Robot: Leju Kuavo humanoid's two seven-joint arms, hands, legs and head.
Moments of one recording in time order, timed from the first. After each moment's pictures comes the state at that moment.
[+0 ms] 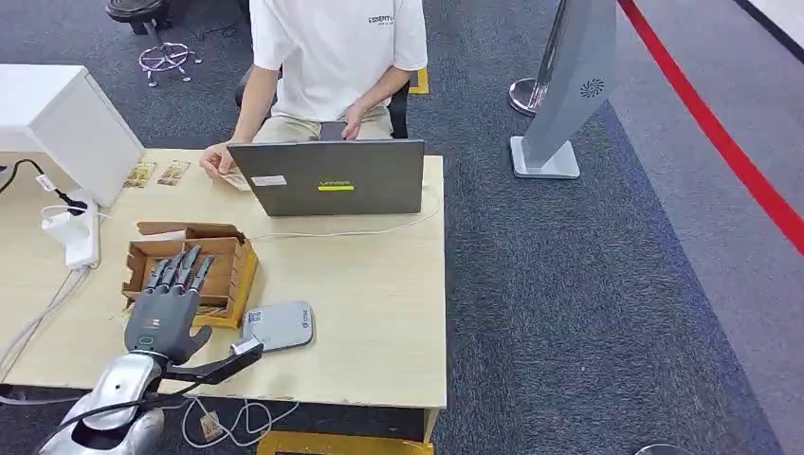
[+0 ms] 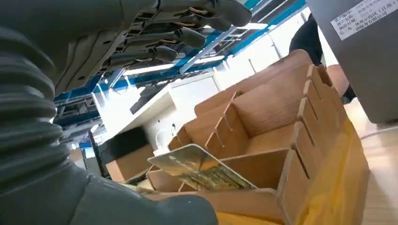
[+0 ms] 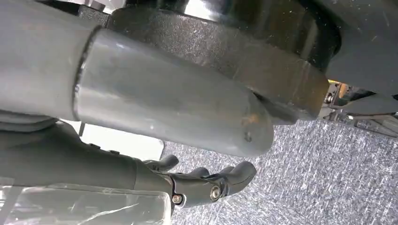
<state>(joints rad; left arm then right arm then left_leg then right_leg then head) -0.07 0.38 -0.14 -1.49 -1.35 0.20 0.14 -0.07 0.25 -0.93 -0.22 1.30 -0.10 0.11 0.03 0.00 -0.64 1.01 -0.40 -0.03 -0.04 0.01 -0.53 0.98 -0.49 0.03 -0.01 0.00</state>
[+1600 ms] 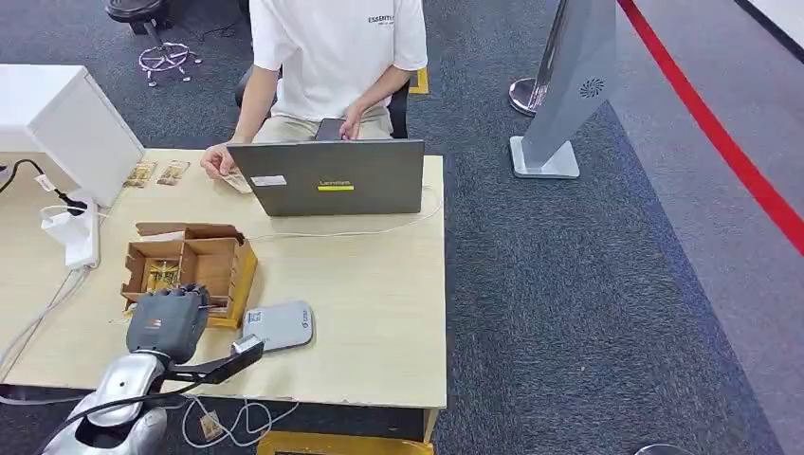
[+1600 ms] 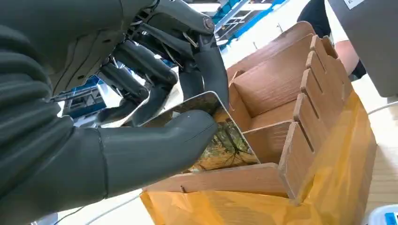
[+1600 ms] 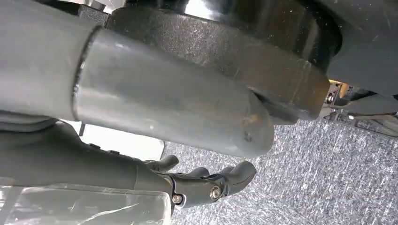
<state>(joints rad) -0.08 0.37 -0.14 -1.48 -1.33 0.14 0.18 -0.07 0.25 -0.93 -0.22 1.30 -0.10 0.11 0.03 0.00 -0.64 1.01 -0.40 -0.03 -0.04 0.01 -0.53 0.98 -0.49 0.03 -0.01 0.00</state>
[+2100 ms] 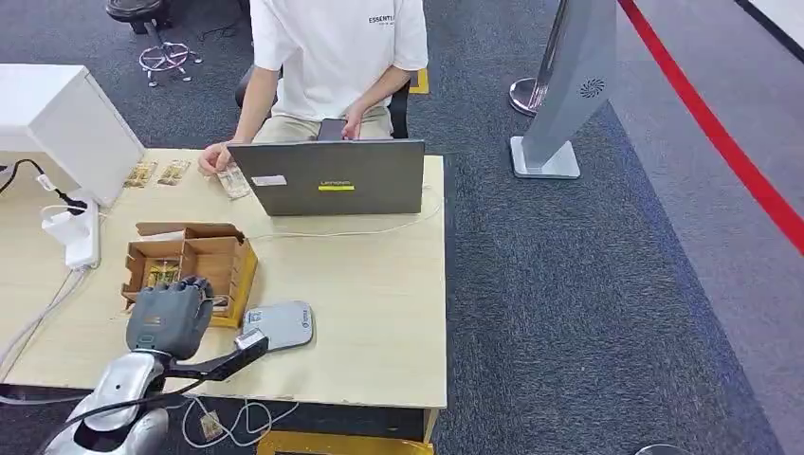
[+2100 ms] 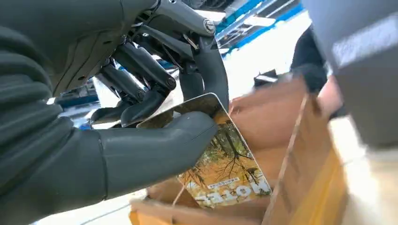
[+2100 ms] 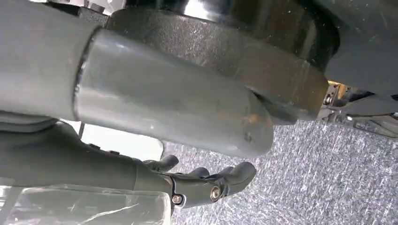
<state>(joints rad) -0.05 0.38 -0.16 -1.61 -1.28 0.18 0.13 -0.07 0.25 -0.93 -0.22 1.28 -0.11 0.10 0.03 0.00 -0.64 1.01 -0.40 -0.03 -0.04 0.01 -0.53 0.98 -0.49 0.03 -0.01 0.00</state>
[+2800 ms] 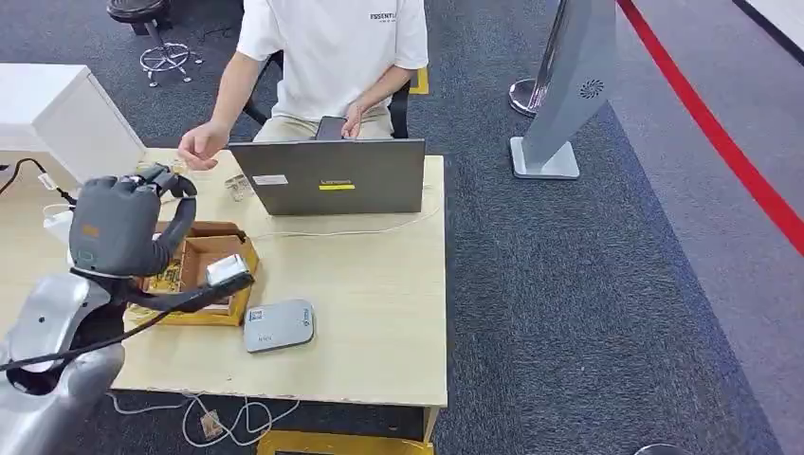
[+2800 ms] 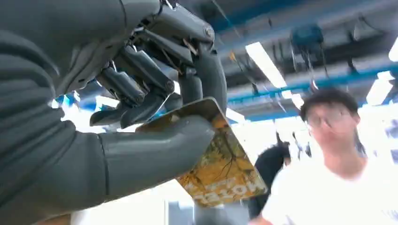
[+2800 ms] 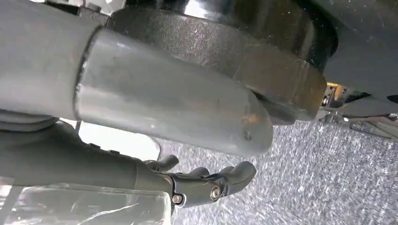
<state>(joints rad) -0.42 0.48 -0.21 -1.82 -1.14 0.16 0.13 -0.07 0.24 -0.96 -0.22 1.33 -0.10 0.07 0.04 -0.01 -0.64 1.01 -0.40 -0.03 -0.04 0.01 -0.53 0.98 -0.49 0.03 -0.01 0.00</state>
